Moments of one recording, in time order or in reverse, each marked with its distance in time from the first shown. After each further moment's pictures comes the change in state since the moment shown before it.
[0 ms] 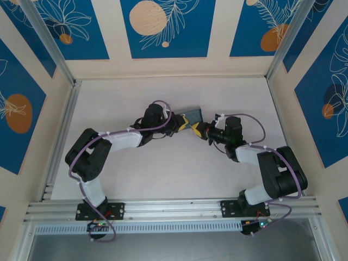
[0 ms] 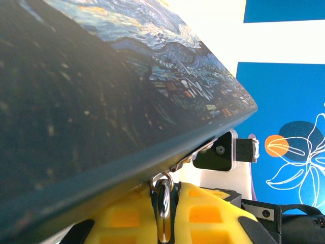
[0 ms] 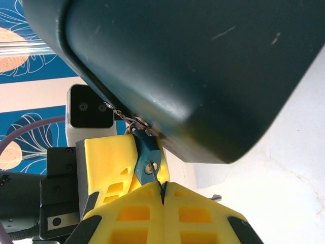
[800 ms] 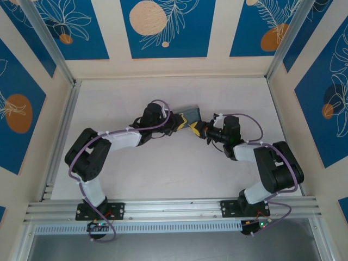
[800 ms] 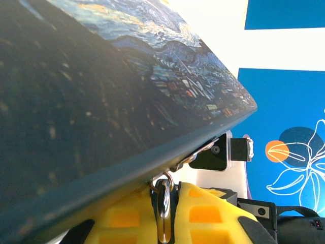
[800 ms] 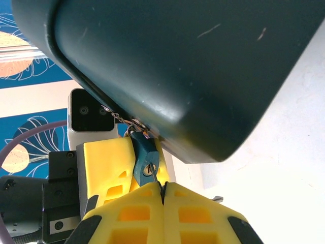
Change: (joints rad) left arm 0.006 0.000 0.000 -0.008 -0.002 0.001; right arm 0.013 0.071 0.016 0.081 -0.004 0.058
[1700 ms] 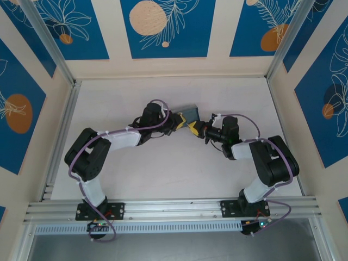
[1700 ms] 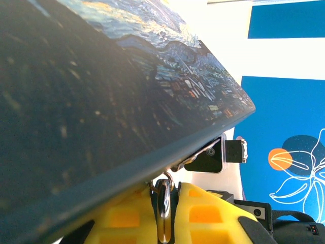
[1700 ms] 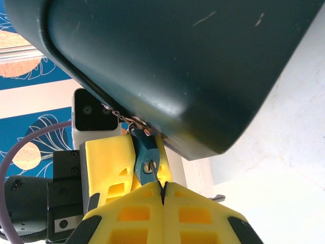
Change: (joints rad) left arm 0.006 0.000 0.000 -0.011 -0.022 0.001; right arm 0.006 0.076 0.000 0.119 -0.027 0.064
